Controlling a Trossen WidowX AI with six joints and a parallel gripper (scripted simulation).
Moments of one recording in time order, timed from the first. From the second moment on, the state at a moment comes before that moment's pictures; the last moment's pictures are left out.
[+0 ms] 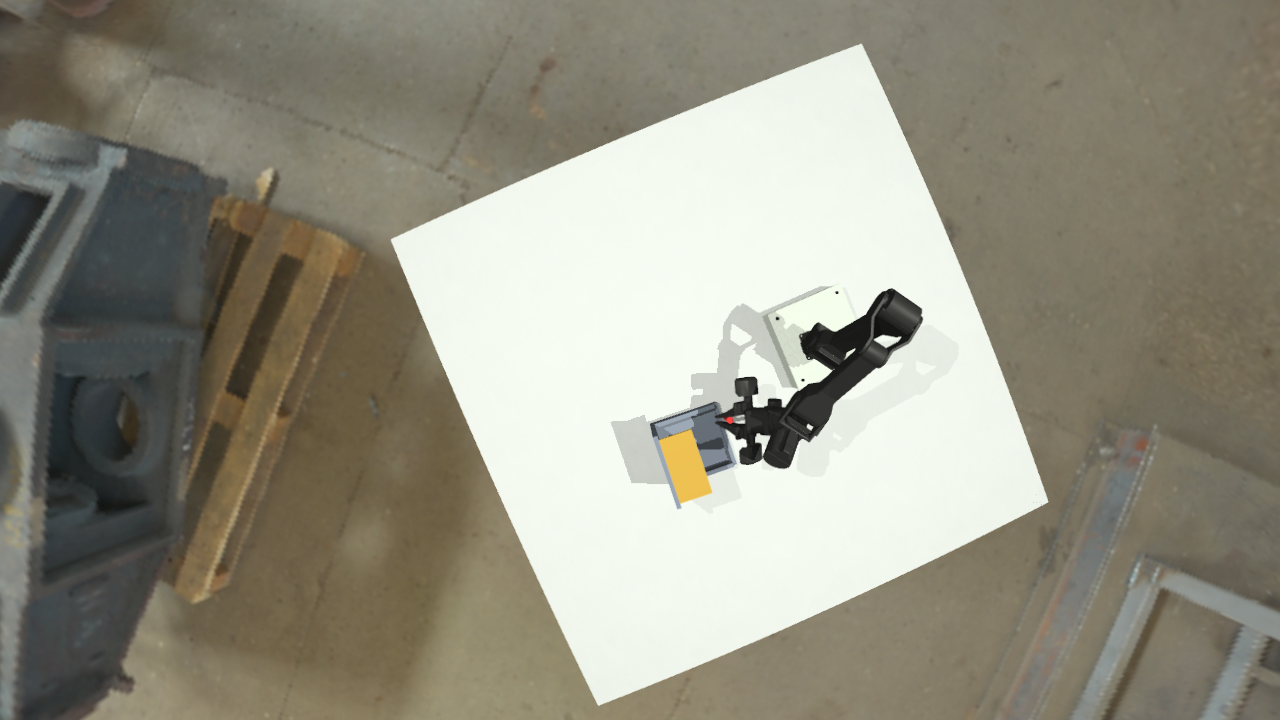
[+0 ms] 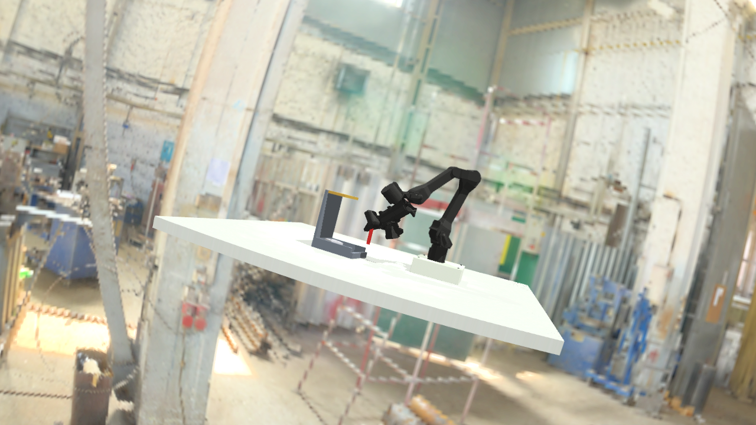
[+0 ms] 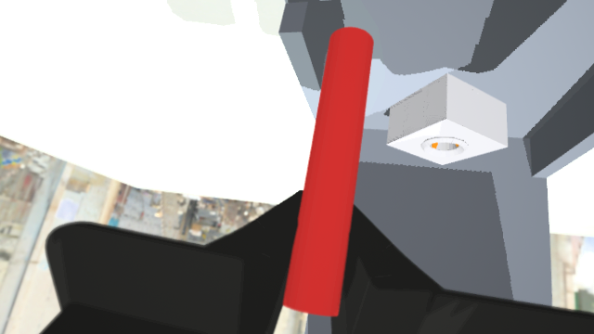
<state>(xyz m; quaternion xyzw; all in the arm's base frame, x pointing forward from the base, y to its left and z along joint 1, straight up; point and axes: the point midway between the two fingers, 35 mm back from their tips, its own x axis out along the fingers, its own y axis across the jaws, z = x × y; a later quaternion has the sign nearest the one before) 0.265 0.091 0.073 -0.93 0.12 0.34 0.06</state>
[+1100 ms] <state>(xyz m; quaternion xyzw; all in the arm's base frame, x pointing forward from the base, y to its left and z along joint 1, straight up) 0.312 0.136 0.069 -0.94 0.05 0.33 0.03</state>
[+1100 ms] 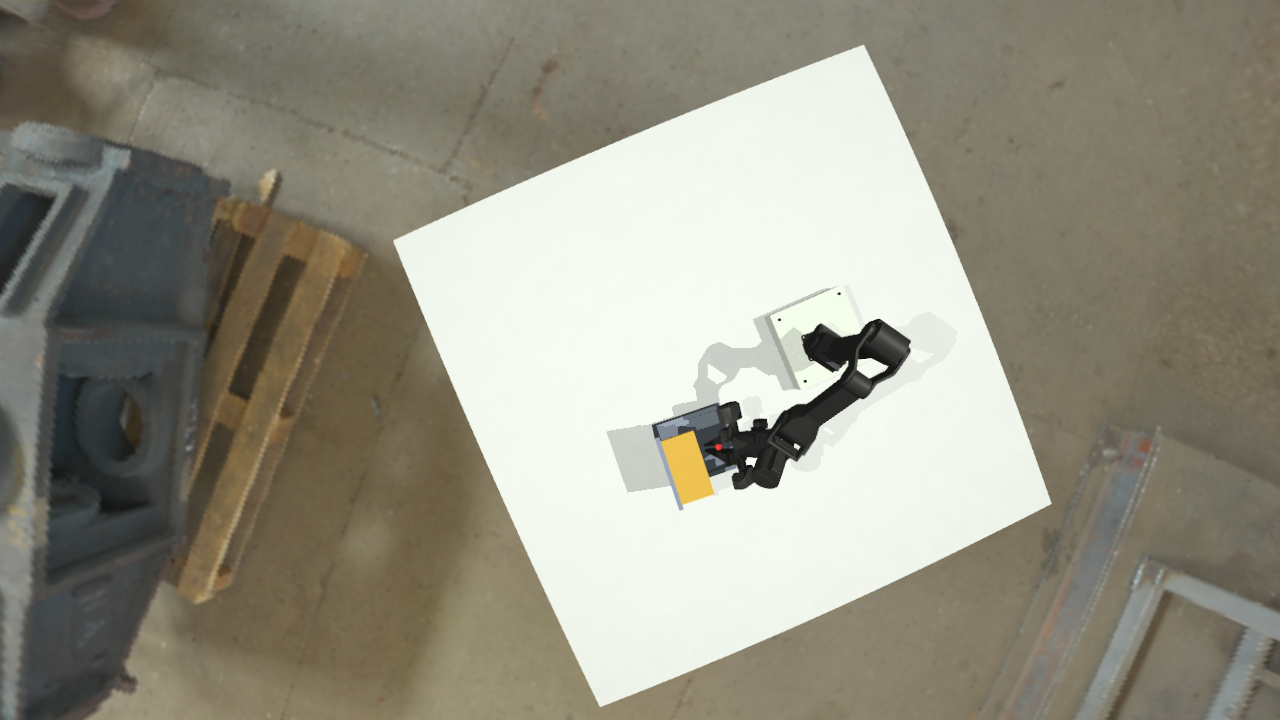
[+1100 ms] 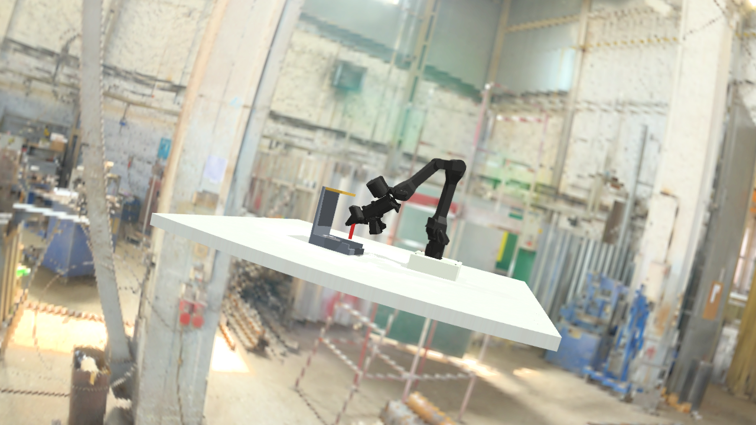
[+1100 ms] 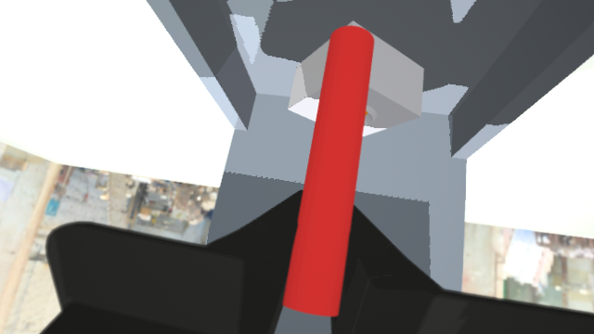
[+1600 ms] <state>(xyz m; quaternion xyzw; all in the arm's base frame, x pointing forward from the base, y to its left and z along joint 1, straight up) 0.344 0.137 0.071 -0.94 0.05 0.33 0.03</state>
